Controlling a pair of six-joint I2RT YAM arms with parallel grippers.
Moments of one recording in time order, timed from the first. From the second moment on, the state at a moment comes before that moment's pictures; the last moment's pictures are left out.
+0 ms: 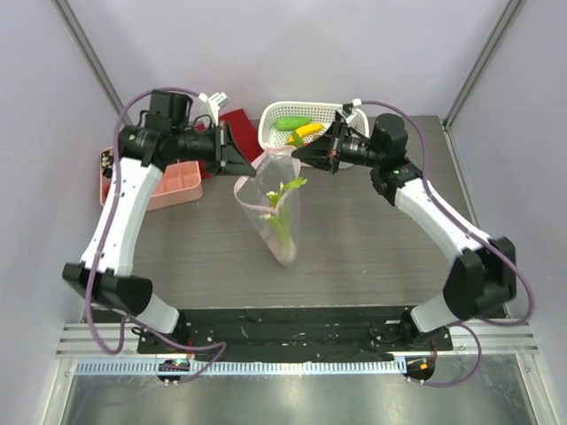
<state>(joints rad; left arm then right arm) -0.27 1.49 1.88 -1.13 0.87 -0.36 0.38 1.42 1.25 0.19 -0.92 1.38</state>
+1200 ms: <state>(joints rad) -0.20 1.68 2.15 -1.16 0.63 -0.24 0.41 1.55 1.31 0.32 -0.87 1.31</state>
